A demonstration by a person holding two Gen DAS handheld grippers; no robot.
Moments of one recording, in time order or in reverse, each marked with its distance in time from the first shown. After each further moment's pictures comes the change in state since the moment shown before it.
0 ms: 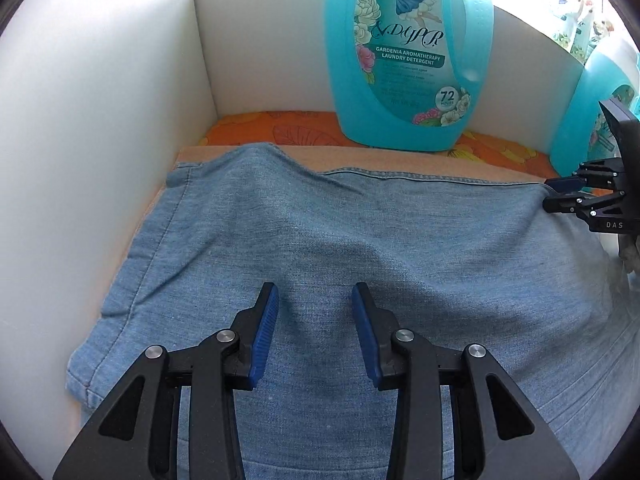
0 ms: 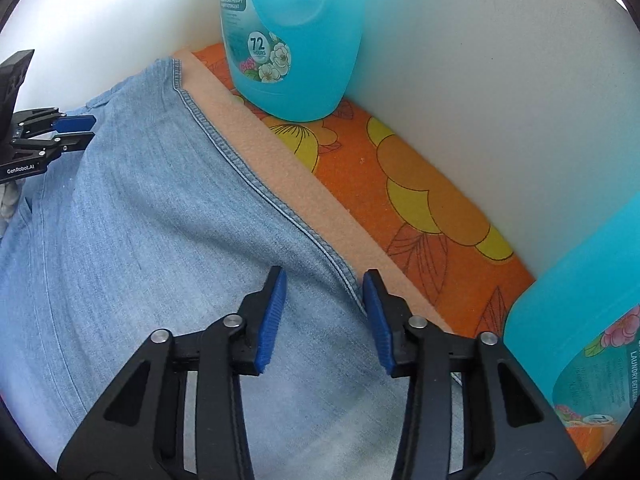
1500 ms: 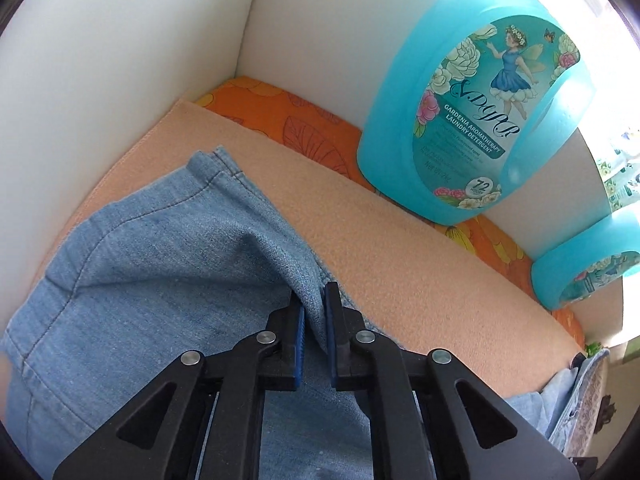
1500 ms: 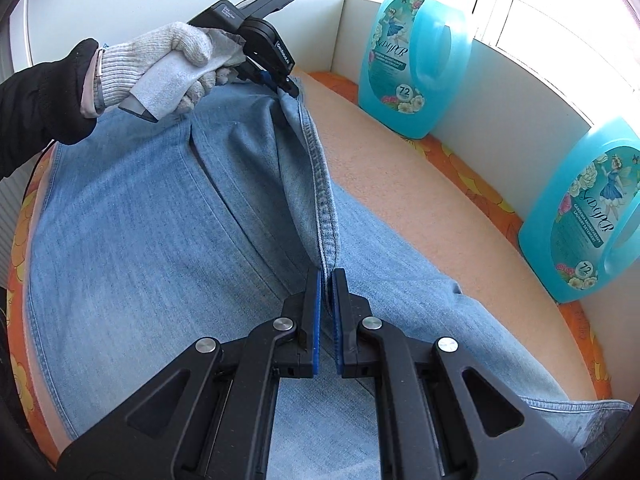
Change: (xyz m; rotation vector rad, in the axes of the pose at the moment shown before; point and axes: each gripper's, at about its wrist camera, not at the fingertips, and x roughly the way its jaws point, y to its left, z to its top) left arm 0.006 0.033 0.032 -0.419 0.098 -0.166; right arm -0.127 0.165 -0.103 -0.091 -0.178 -0.075
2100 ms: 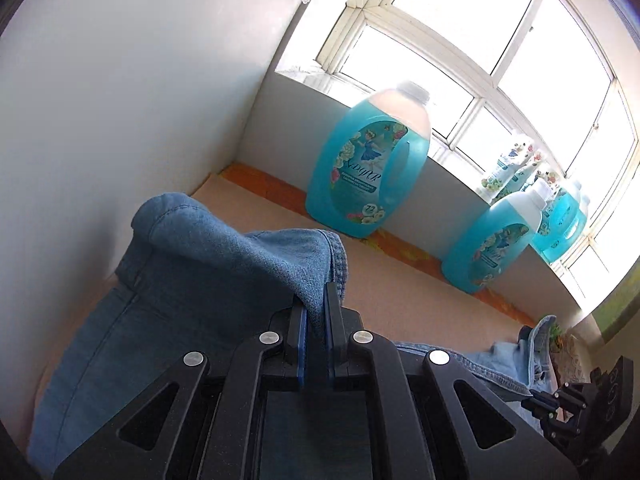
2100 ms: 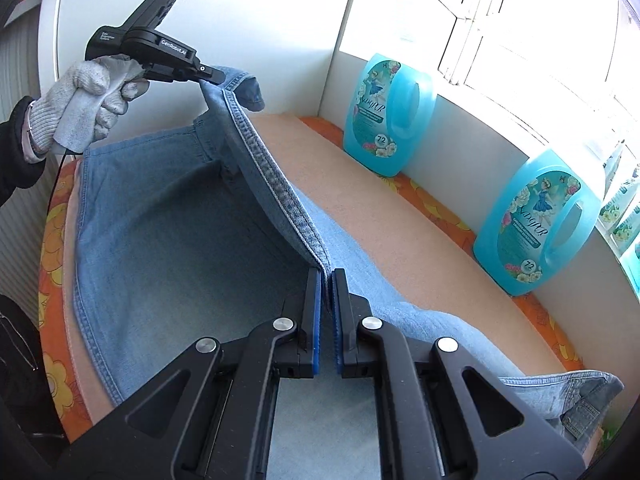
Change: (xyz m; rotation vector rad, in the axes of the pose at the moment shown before) left arm -0.183 0.034 -0.117 0.090 -0.315 -0.177; right arm -0.097 0.055 -0.032 0.004 -0.118 -0.079
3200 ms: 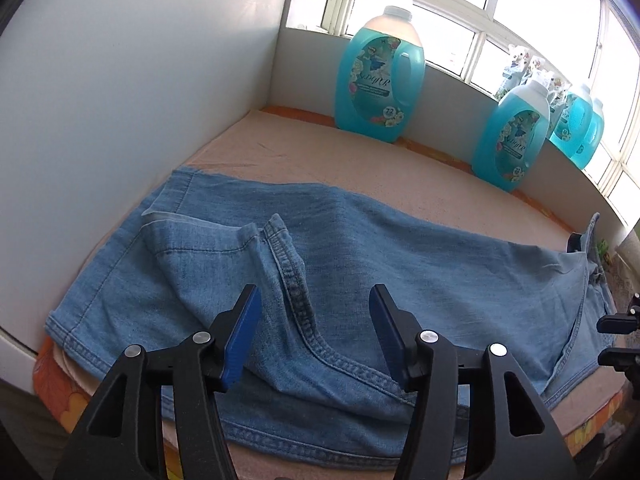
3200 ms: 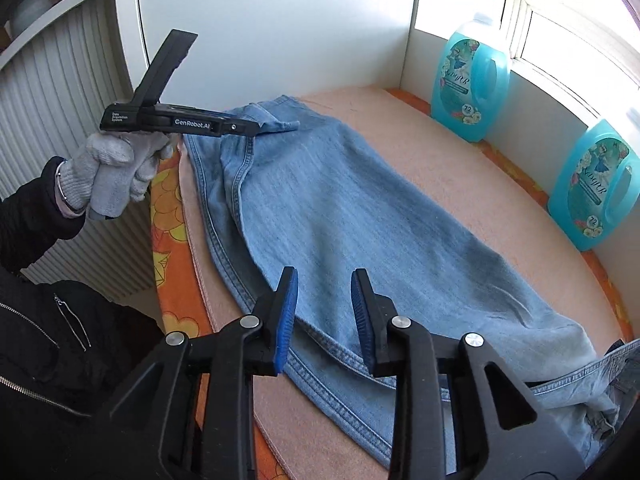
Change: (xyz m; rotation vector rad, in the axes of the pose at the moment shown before) left arm -0.026 -0.011 -0.120 0.171 0.087 0.203; right arm -0.036 0.083 -0.021 0.013 0.065 0.224
